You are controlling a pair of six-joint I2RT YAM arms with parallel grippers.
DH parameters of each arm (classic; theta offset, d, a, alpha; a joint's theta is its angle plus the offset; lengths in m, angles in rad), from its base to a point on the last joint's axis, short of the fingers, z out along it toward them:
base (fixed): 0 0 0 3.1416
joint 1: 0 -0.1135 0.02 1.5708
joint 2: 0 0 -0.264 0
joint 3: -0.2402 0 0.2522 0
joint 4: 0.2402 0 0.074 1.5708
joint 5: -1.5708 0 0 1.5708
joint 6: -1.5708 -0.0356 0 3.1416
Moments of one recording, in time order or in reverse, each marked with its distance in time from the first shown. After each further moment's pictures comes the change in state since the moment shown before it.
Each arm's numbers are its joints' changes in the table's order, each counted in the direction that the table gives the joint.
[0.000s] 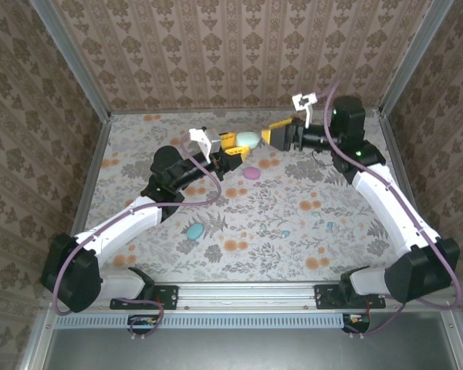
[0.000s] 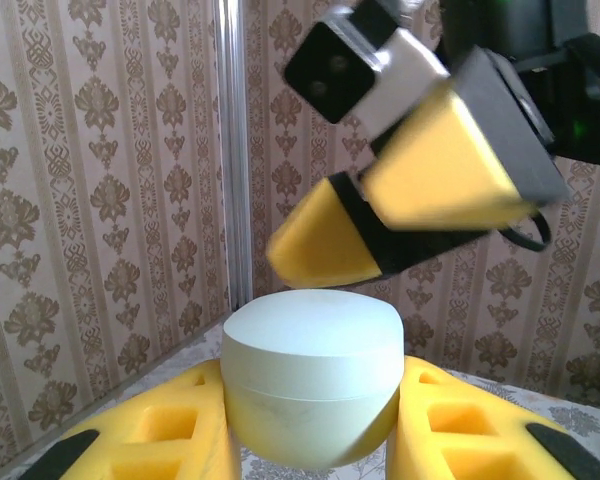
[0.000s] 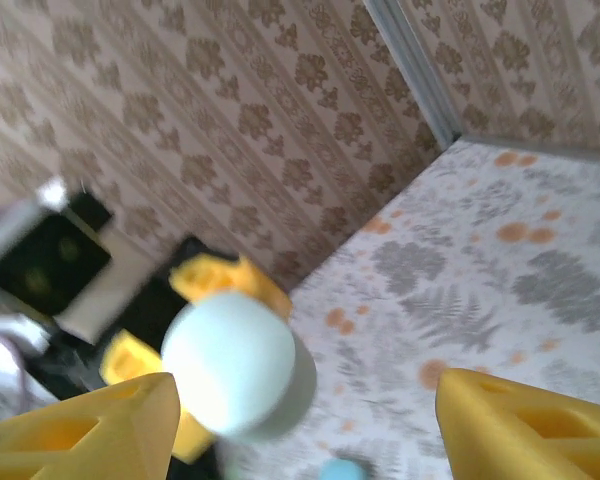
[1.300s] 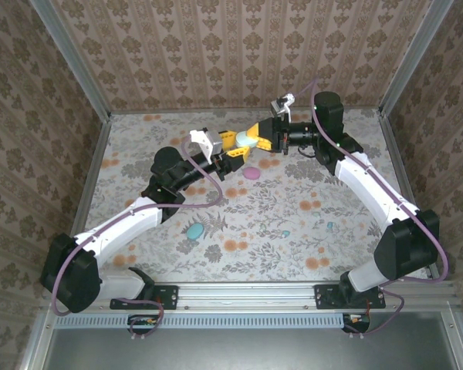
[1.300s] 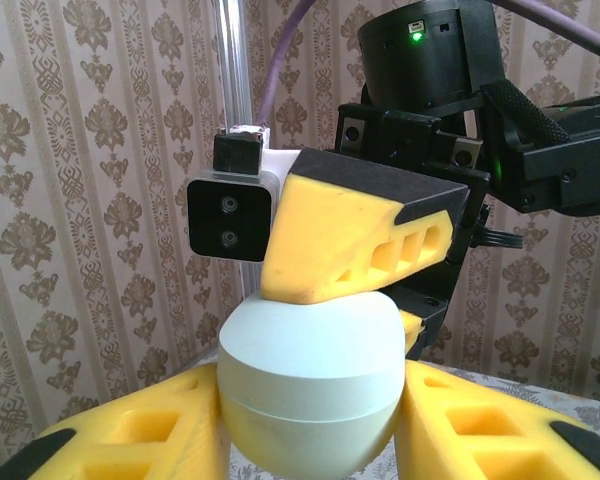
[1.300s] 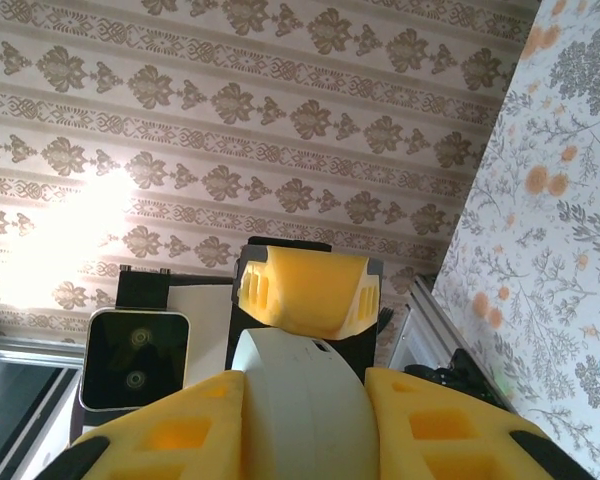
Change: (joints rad) left arm 0.012 -0.005 0.000 0.000 0.031 -0.059; right arm -0.058 0.132 0.000 -0.177 0.218 -0.675
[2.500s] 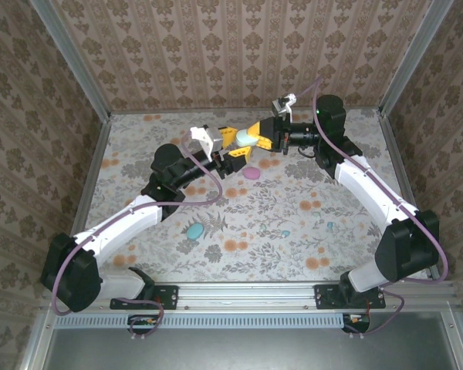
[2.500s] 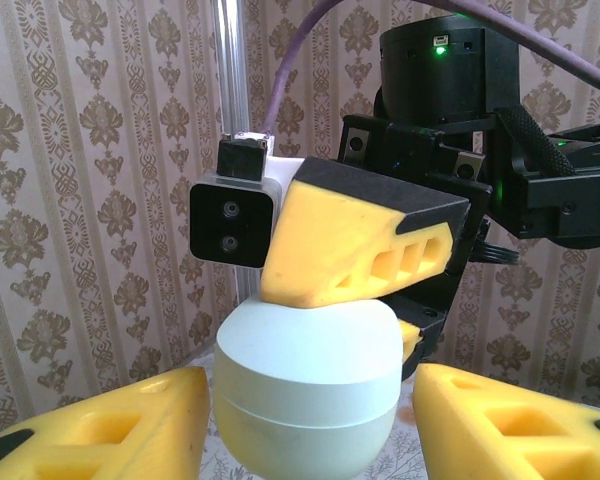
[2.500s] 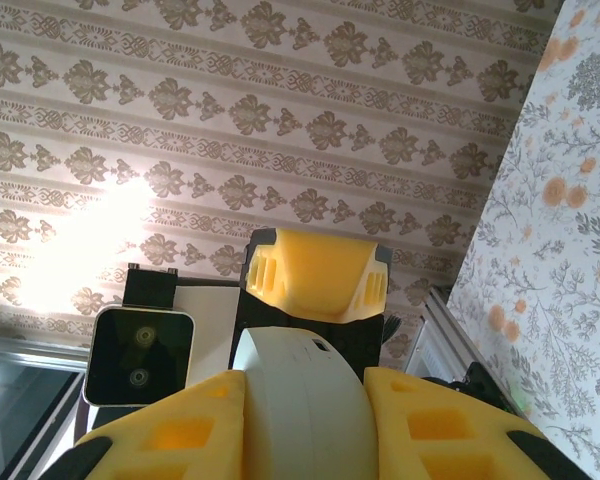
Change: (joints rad) left arm 0.001 0.009 -0.032 0.030 -0.011 0.021; right arm 0.000 -0.010 0.052 -0.143 -0.008 -0.098
